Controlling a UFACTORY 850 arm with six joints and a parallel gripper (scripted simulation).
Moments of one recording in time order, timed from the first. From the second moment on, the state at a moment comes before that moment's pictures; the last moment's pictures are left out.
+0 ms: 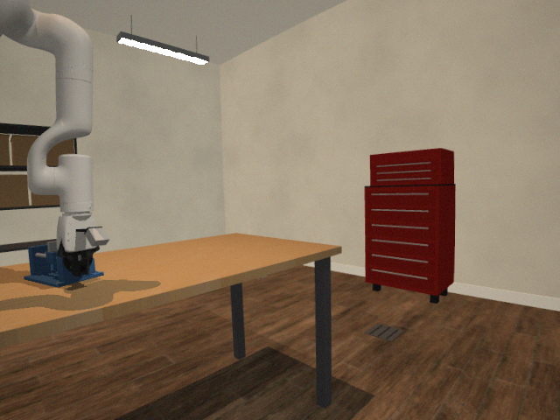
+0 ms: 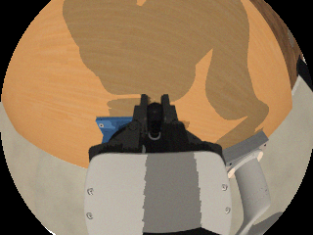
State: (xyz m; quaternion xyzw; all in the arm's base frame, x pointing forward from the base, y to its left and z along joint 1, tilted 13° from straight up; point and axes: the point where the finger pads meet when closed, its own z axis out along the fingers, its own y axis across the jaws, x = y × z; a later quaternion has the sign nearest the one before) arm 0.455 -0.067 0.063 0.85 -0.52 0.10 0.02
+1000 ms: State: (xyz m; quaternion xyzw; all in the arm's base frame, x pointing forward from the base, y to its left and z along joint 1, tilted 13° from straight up) arm 0.495 -0.044 0.075 0.85 -0.51 0.12 0.01
